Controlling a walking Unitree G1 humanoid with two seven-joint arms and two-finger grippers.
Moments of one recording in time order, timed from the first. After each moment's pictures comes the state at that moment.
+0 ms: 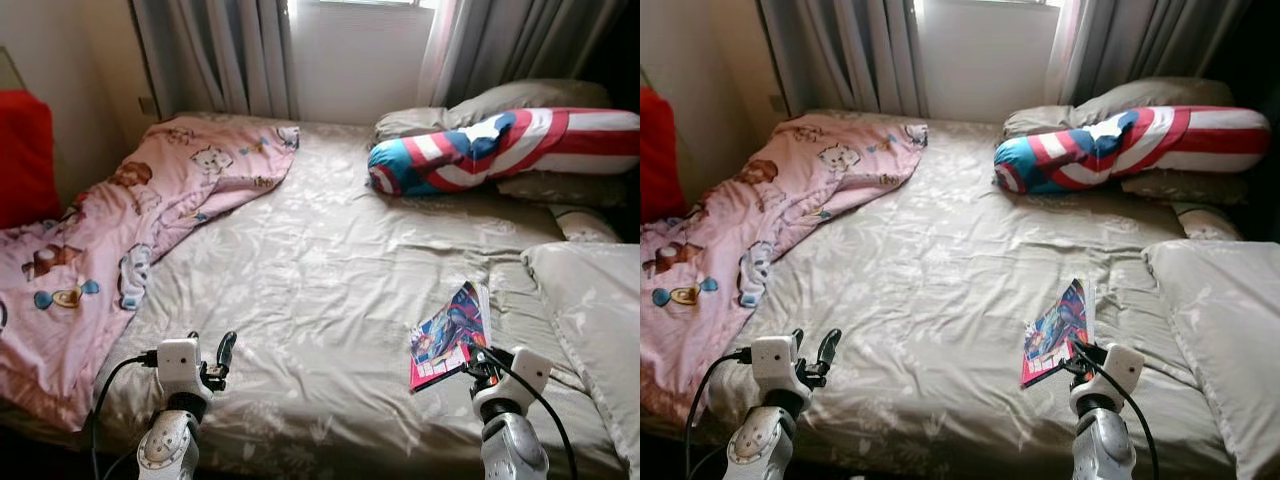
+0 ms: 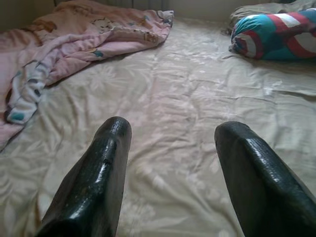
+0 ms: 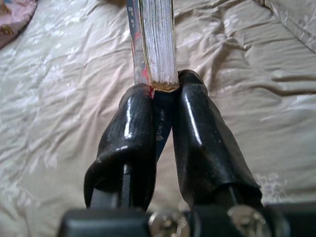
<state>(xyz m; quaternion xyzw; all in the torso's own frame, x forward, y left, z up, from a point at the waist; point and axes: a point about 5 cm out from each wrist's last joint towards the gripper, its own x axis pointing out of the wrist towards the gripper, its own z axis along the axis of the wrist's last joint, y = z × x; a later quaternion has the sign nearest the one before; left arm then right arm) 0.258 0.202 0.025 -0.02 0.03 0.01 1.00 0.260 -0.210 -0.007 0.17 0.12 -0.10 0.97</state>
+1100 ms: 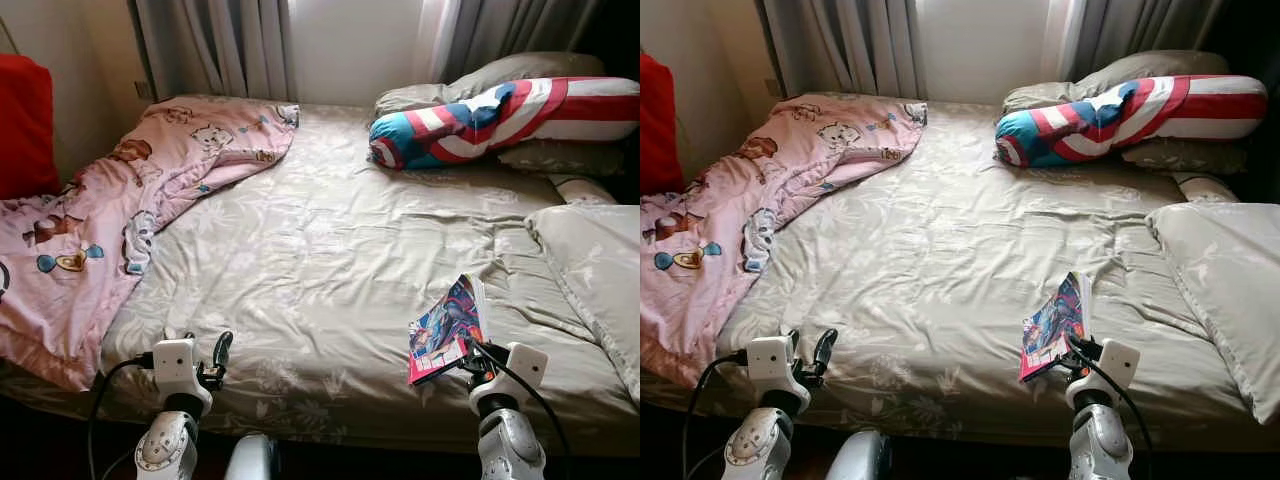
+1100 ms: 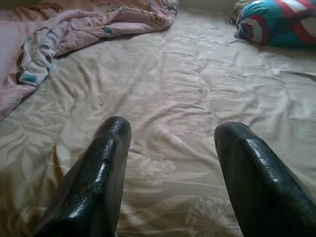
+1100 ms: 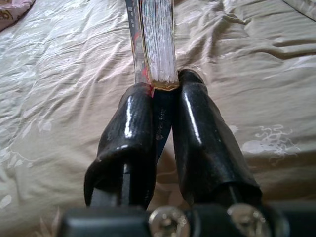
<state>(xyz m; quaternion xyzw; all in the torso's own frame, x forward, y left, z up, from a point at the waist) 0.256 0.204 0.026 -0.03 0.03 0.02 1.00 0.263 -0.207 -0.002 0.17 0.10 -0.09 0.98</state>
